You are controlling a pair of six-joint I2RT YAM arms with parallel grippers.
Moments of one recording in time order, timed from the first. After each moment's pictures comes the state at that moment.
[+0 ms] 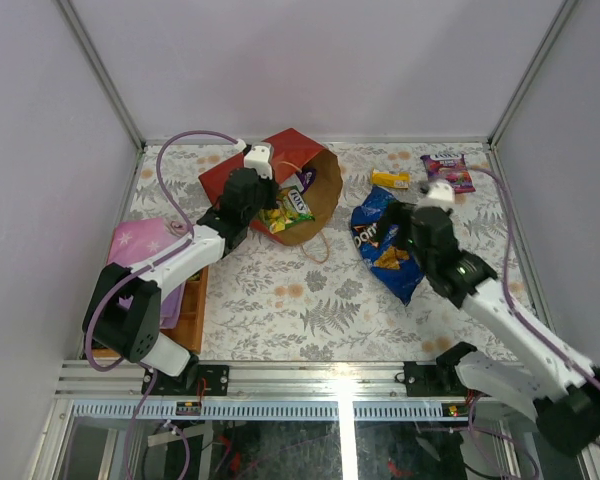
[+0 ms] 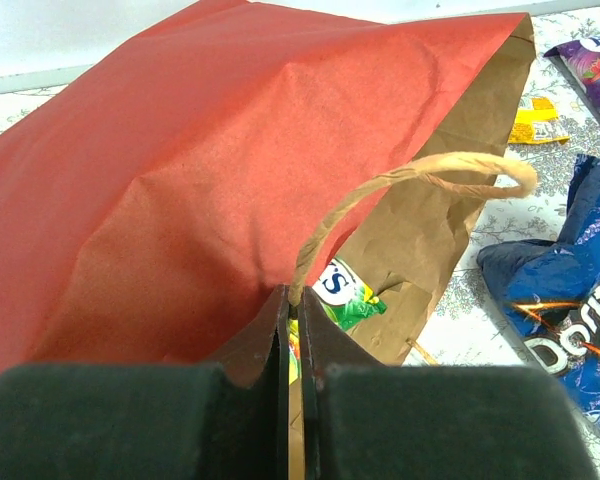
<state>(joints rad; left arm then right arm) -0.46 1.51 1.00 0.22 -0.13 -0.18 0.52 0.89 0.74 -0.32 0.40 0.52</state>
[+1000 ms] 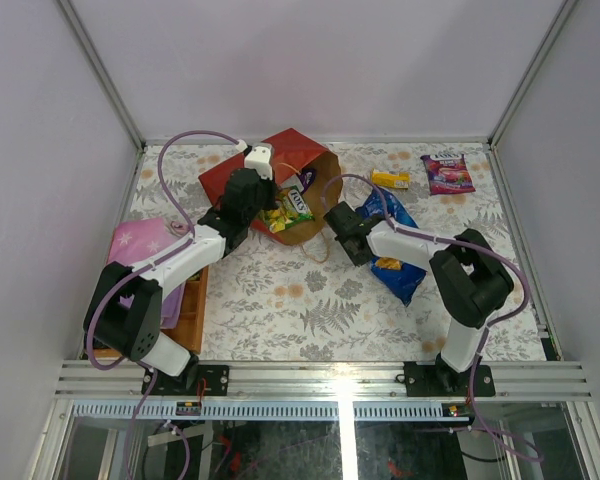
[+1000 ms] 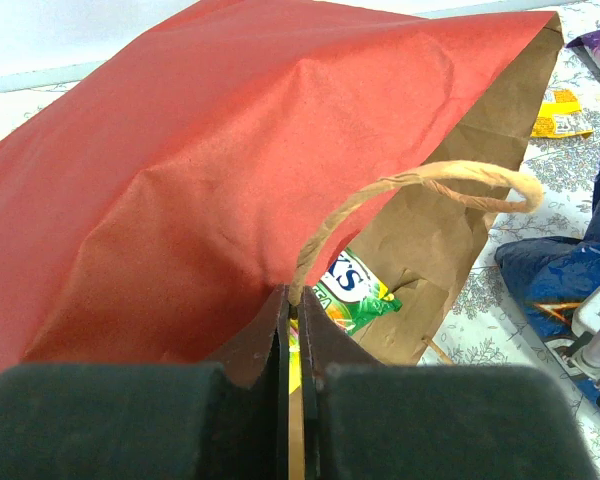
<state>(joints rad) -0.46 1.52 1.00 0.21 -0.16 -0.16 0.69 1.80 1.13 -0.56 0.39 0.08</state>
